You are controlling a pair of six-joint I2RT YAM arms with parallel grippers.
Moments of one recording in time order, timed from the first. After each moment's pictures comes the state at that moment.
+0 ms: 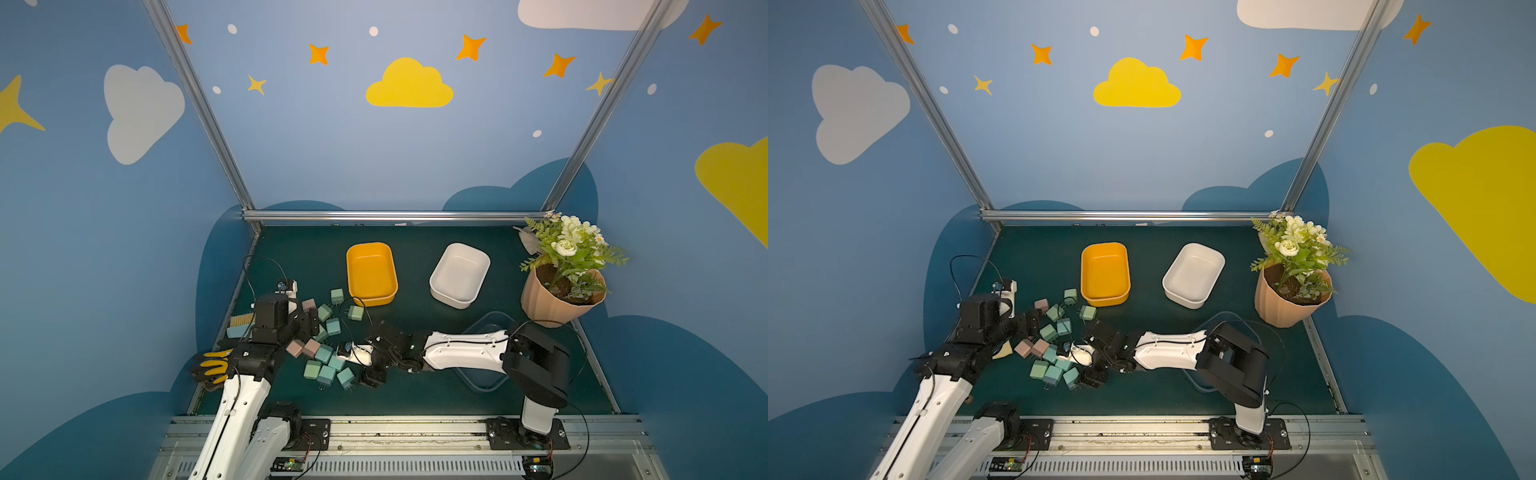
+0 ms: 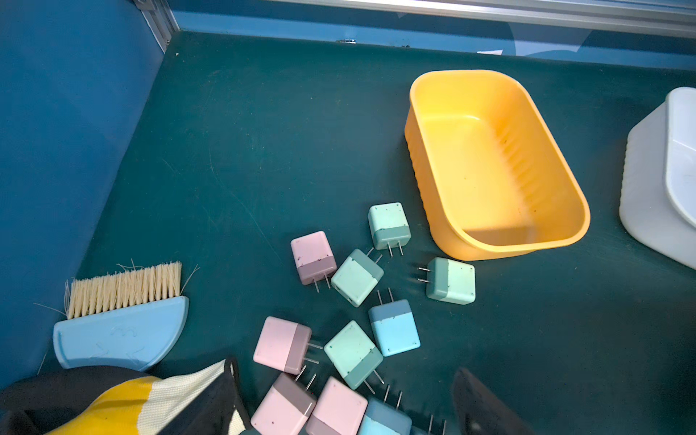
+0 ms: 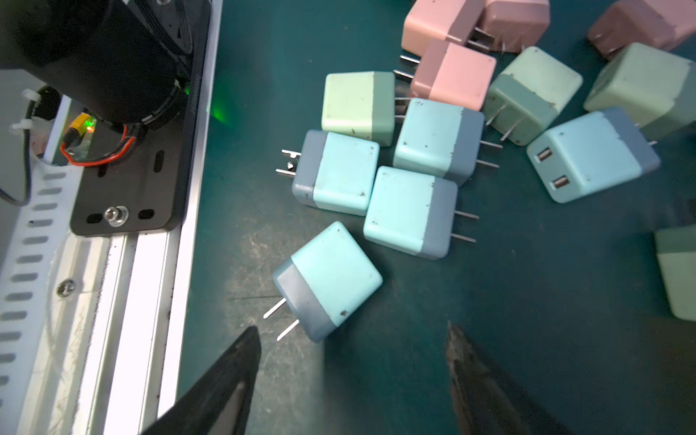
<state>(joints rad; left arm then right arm) -0.07 0.73 0.70 -0.67 -0.03 -0.12 1.23 1.86 1.11 -0.09 -0.29 -0.26</state>
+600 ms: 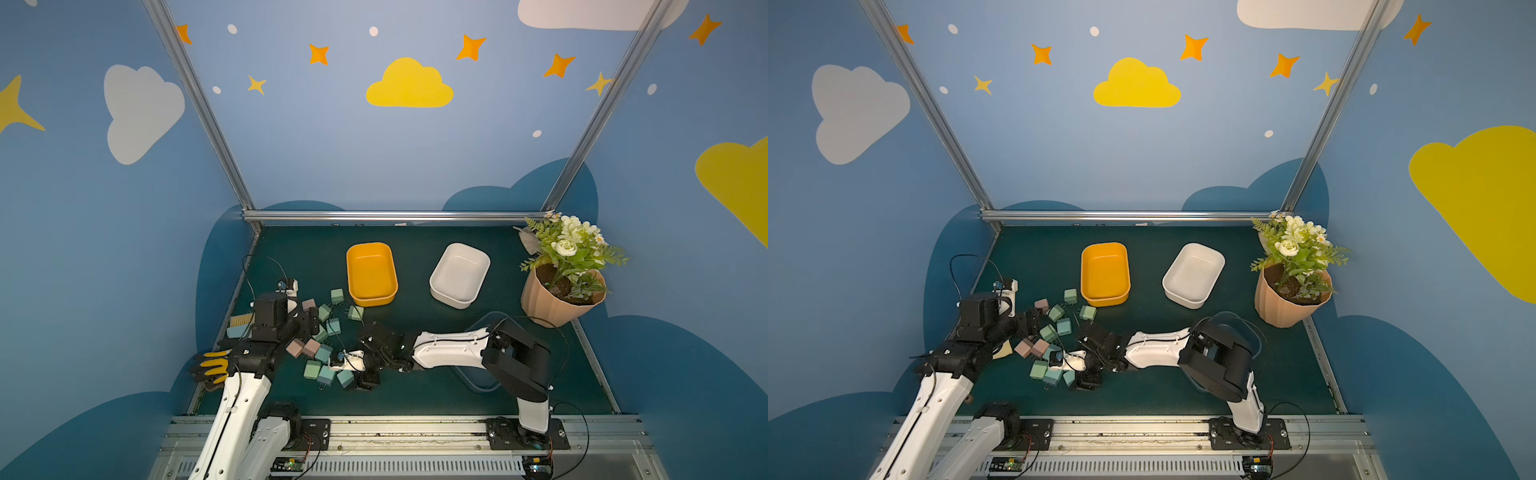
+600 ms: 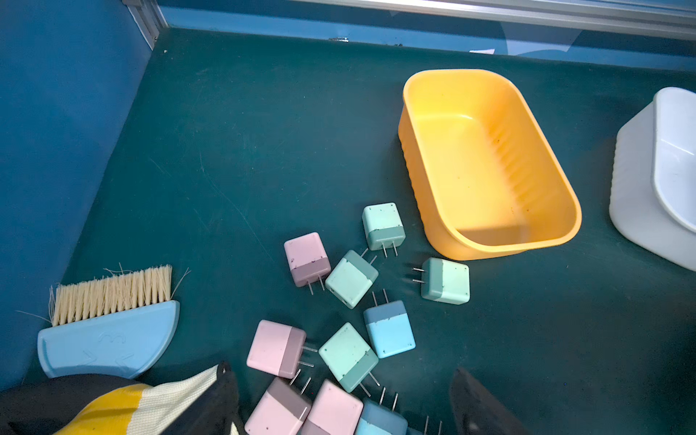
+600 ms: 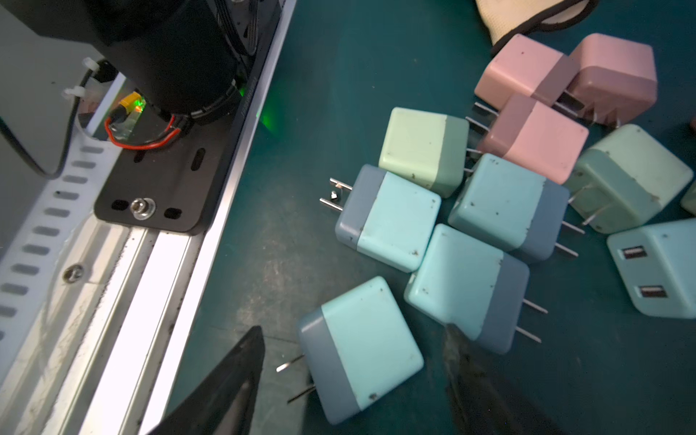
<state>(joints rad) -0.05 0.73 0.70 -0.66 0.01 -0.10 1.22 1.96 1.18 -0.04 -0.42 -0.42</state>
